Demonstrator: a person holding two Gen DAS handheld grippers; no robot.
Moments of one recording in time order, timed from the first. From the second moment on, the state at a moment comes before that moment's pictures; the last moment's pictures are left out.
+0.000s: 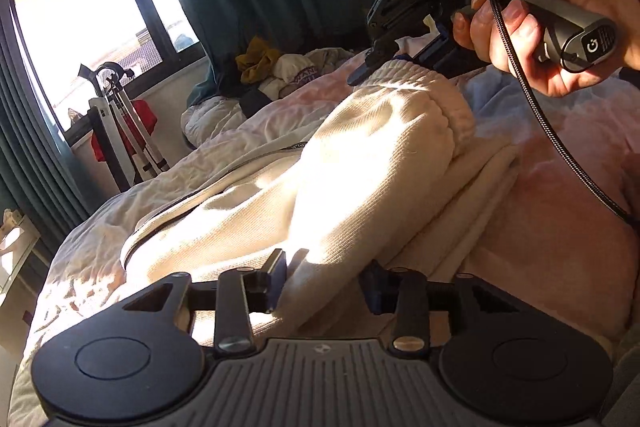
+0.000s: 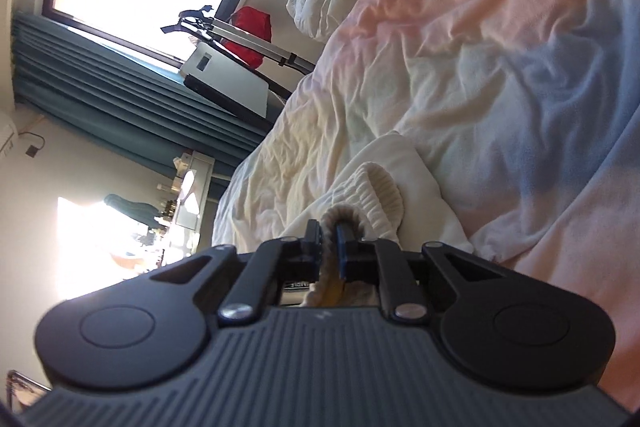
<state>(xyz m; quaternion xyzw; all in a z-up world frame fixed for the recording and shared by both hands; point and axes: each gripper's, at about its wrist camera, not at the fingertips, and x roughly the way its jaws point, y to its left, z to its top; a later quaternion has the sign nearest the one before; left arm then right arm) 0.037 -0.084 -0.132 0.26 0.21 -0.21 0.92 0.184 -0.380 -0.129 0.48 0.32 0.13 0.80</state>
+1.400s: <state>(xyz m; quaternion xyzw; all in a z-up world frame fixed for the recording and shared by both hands) 0.080 0.040 -0.064 -0.09 0.26 -0.15 0.95 0.097 -0.353 -0.097 0.28 0.30 0.04 0.91</state>
